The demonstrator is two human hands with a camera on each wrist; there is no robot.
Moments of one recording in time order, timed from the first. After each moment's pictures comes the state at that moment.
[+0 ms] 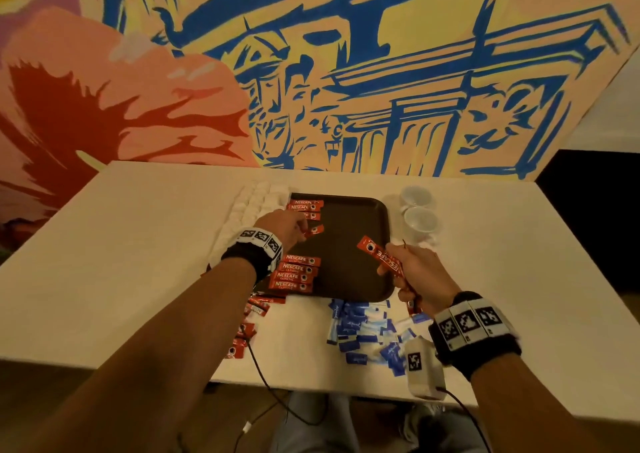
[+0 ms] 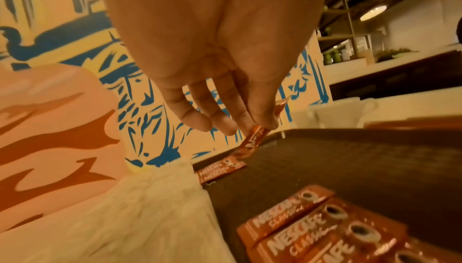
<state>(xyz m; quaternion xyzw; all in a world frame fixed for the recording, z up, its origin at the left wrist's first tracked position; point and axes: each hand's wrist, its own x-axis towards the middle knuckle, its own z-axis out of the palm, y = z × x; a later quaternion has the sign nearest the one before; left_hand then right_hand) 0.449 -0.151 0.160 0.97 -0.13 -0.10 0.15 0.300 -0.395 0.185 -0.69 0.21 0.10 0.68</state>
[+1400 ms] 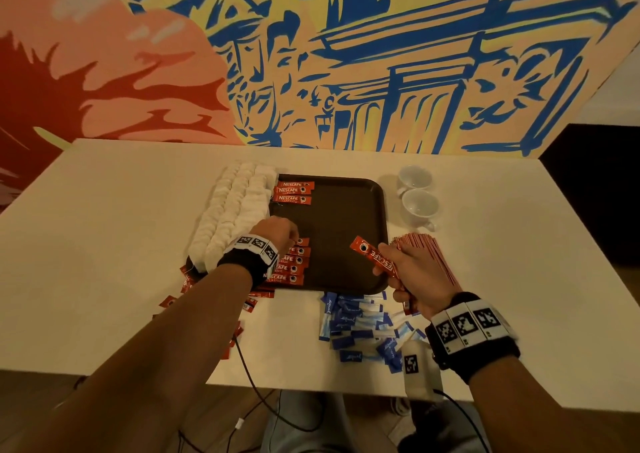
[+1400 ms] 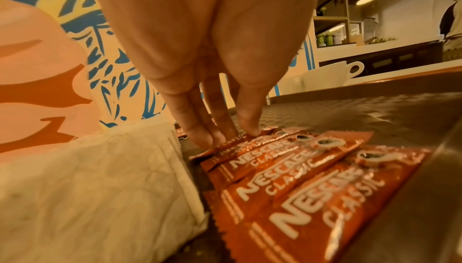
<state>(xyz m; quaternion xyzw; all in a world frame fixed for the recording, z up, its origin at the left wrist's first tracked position) 0.467 -0.158 0.092 0.97 -0.17 -0.13 0.09 0.314 -0.401 0.154 -0.69 0.22 0.14 0.67</state>
